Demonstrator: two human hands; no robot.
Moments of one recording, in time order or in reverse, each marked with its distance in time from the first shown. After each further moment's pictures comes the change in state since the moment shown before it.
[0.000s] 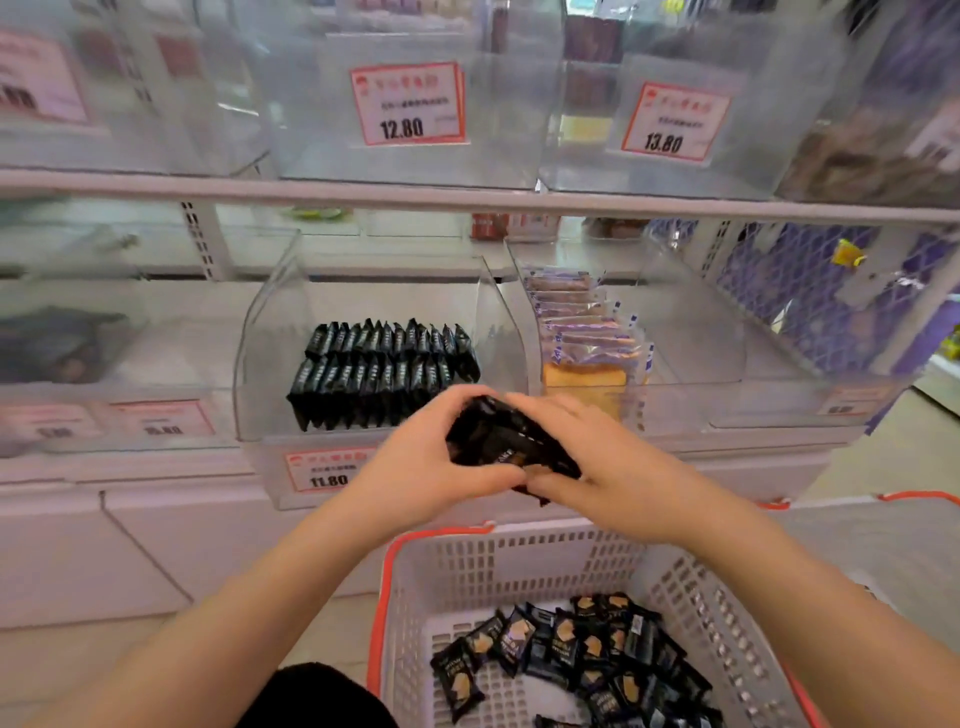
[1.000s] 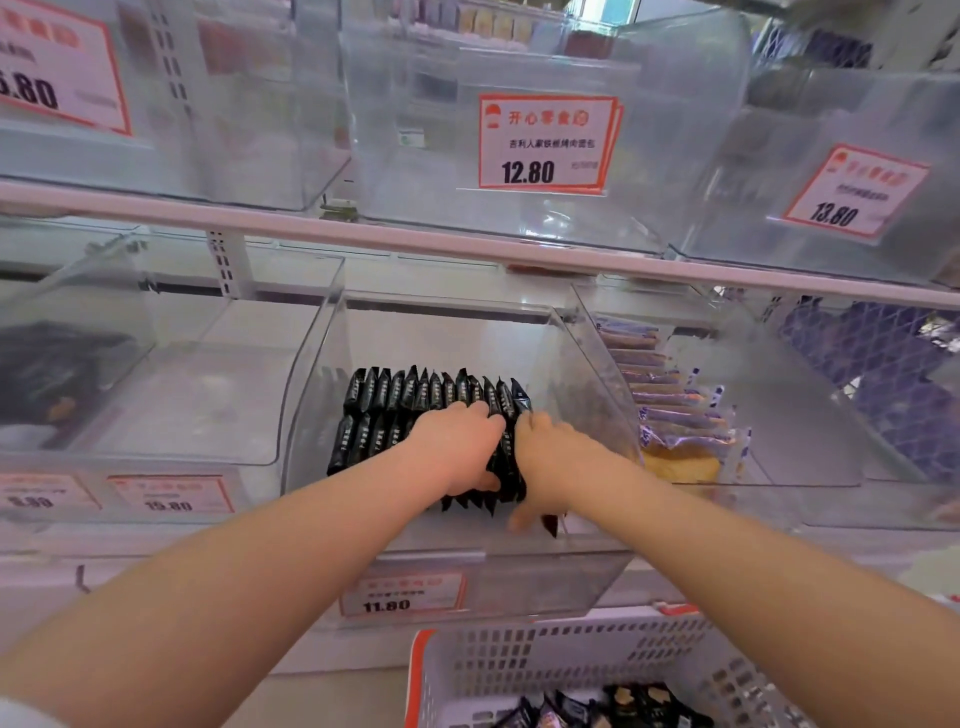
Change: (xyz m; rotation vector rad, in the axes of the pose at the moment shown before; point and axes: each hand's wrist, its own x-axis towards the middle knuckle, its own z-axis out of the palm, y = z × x) left_hand 0.132 -0.072 -0.074 1.235 -0.336 -0.090; right_hand 0.183 0.019 0.044 -0.630 -0.425 0.465
